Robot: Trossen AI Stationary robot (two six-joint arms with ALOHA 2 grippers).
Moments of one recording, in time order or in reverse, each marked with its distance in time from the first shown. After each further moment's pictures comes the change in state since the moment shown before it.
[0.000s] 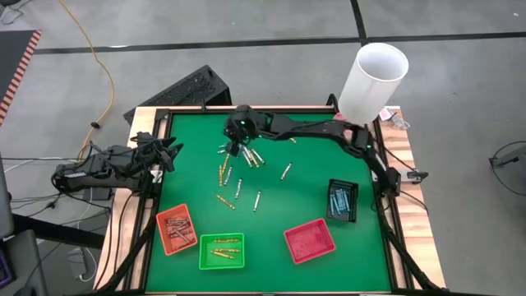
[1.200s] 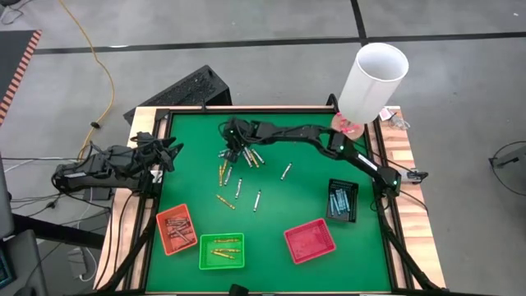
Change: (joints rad) left arm 0.000 0.000 0.000 -0.001 0.000 0.000; right arm -0.032 0.306 0.198 -0.152 -0.018 0.073
